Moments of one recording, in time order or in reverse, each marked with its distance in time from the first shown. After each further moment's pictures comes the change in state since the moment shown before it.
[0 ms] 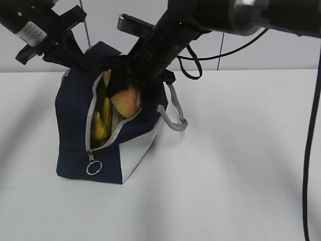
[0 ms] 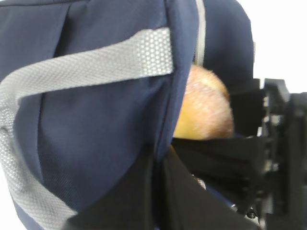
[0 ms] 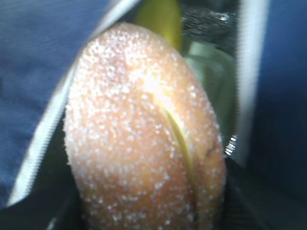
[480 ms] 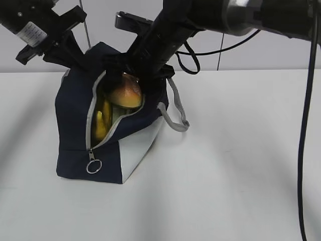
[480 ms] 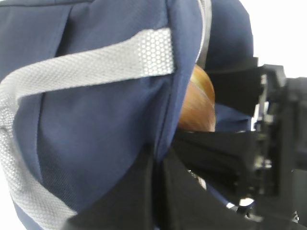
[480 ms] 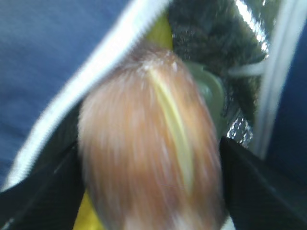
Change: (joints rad) left arm 0.000 0.000 0.000 0.000 0.000 0.000; right arm 0.007 0.033 -0.058 -0.069 -0.015 0.002
